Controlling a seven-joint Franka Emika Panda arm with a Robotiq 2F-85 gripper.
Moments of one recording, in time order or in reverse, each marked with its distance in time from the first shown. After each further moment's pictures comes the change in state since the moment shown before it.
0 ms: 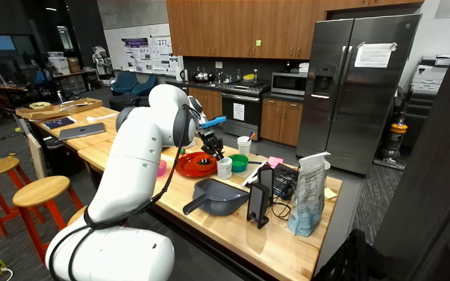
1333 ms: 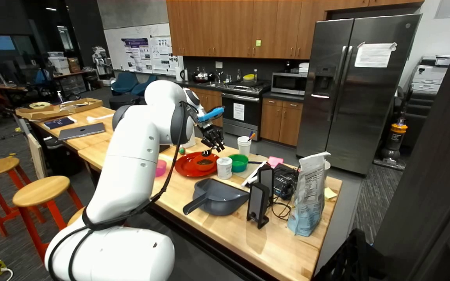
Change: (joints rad) arm 0.019 -0.031 -0.007 0.036 -0.048 0.008 0.068
